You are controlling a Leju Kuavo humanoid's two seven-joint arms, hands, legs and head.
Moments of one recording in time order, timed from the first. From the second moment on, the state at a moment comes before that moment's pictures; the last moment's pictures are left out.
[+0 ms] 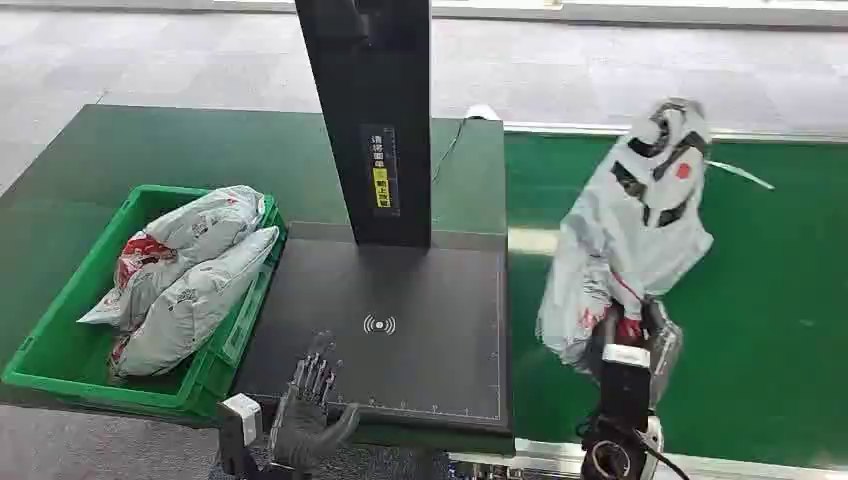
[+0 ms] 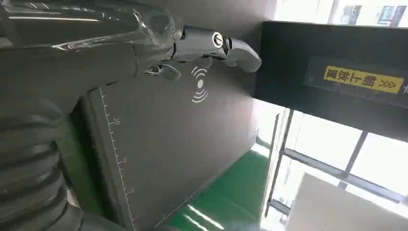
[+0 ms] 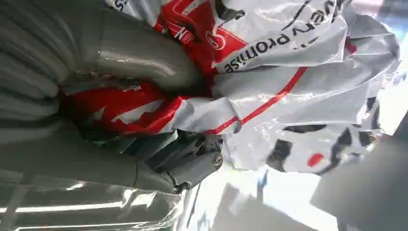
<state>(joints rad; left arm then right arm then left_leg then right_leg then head) 0.15 -0.12 -0.32 -1.42 0.04 -0.06 -0.50 0.01 0.19 -0.01 -1.56 0.32 -0.46 -0.51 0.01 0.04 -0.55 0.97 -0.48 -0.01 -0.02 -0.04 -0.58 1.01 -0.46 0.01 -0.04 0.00</state>
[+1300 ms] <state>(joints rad) 0.21 -0.19 -0.20 -1.71 -0.06 0.51 -0.70 0.00 0.01 0.38 -1.48 0.46 -0.03 -0.28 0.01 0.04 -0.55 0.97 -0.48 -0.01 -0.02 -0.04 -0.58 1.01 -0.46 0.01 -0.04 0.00</state>
